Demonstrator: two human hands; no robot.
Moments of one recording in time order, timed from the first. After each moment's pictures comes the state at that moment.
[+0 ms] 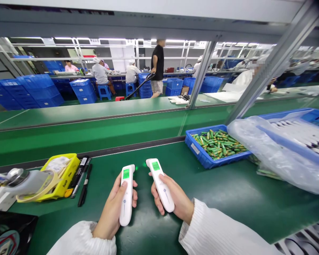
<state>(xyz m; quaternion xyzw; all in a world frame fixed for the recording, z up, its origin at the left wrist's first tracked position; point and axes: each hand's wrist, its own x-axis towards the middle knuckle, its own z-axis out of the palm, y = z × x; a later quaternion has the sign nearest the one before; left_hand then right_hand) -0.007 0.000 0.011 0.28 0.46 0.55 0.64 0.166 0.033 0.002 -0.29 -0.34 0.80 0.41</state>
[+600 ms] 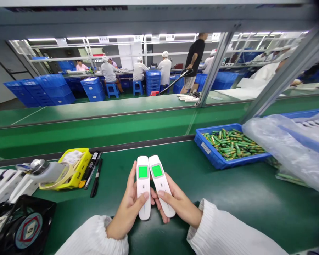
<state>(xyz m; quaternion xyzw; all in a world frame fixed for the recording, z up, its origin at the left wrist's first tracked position) 0.002 -0.016 0.017 0.41 0.37 0.53 0.64 0.165 0.018 -0.003 -0.22 -0.49 0.77 0.35</state>
